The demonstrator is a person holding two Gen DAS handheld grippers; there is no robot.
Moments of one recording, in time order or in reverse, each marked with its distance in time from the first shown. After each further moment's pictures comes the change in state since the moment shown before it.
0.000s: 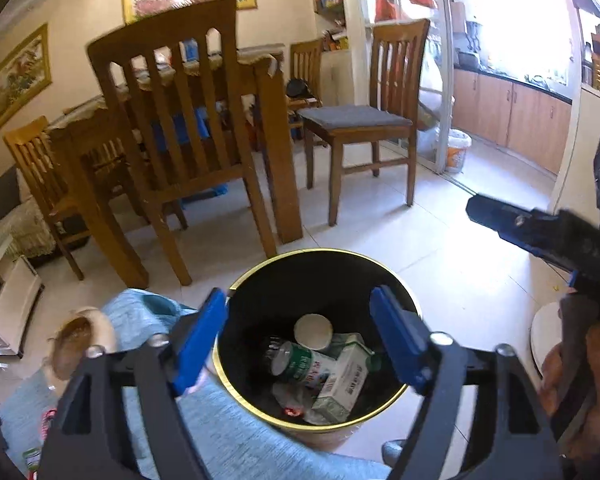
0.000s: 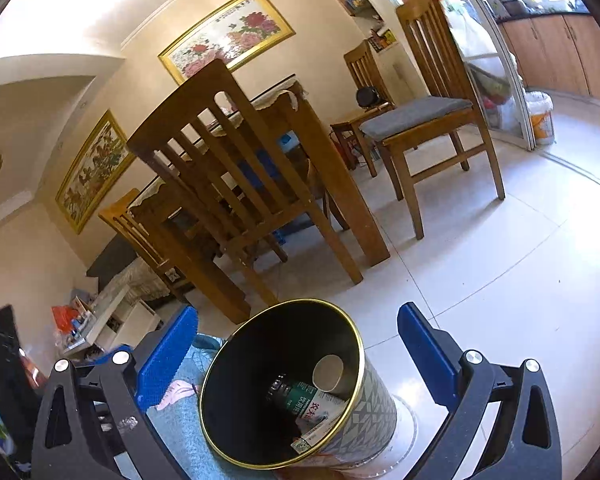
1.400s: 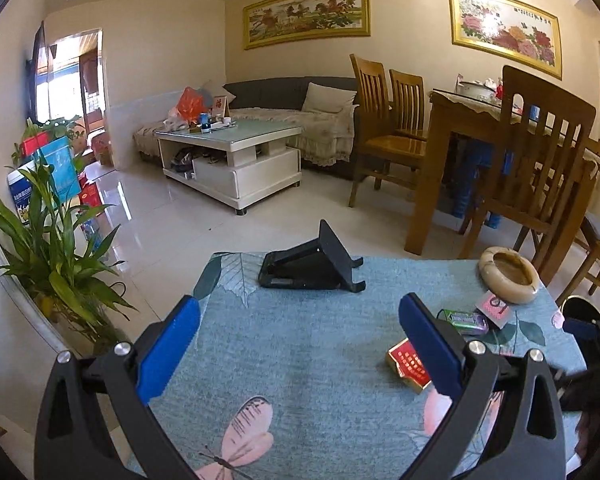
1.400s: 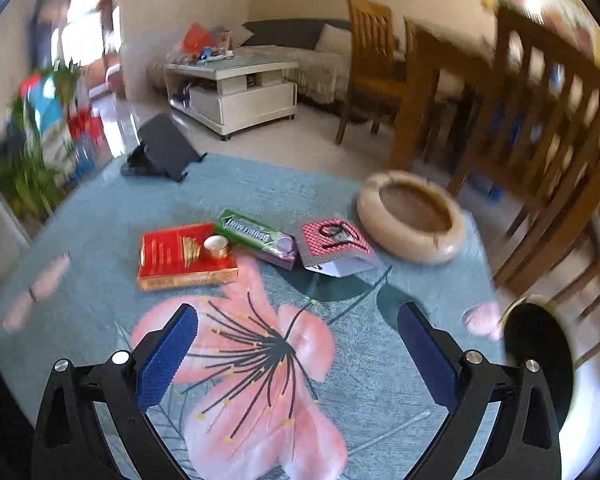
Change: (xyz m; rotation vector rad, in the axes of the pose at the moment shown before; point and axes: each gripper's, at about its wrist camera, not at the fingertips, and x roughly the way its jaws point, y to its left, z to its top) left arm -0.316 0.316 -0.212 -0.649 0.021 0.781; right arm 0.057 0.356 -0.206 -0.818 0.560 0.305
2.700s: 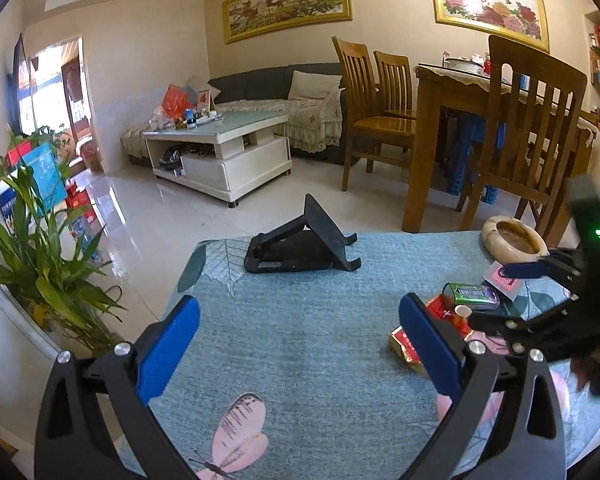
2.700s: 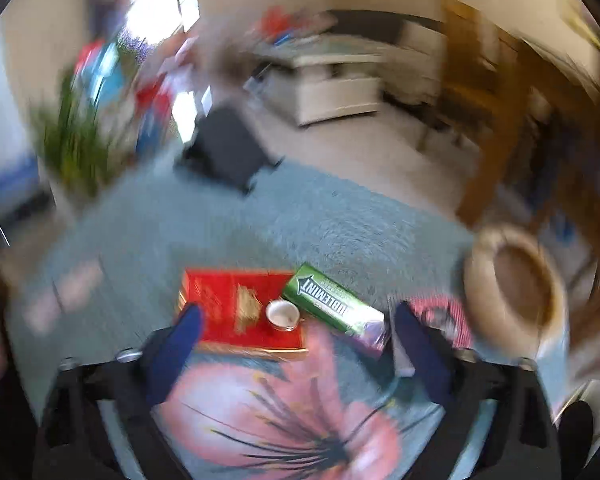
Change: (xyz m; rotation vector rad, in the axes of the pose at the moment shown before) left arm 0.018 -0.017 -0.019 0.073 0.027 -0.006; right arm 0.082 0.050 0.058 -0.336 0.138 0.263
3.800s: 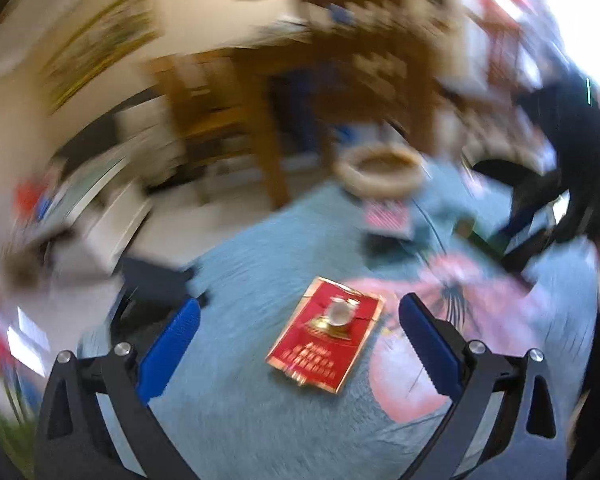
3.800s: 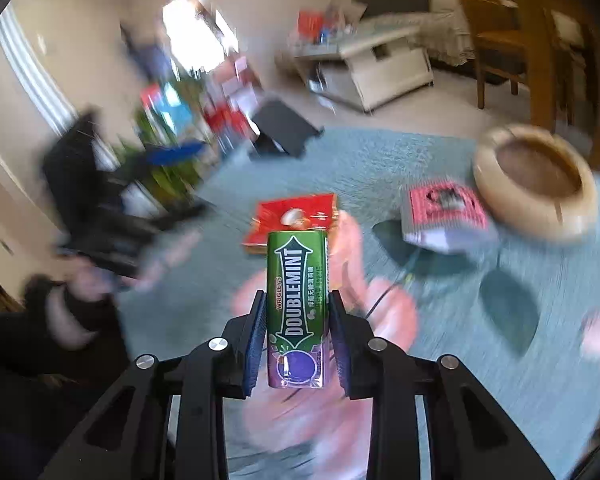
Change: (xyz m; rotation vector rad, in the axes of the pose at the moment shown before) left arm 0.054 -0.097 -0.006 0.605 0.038 -0.480; right arm -0.083 -0.054 -0.120 0.307 -0.171 0.384
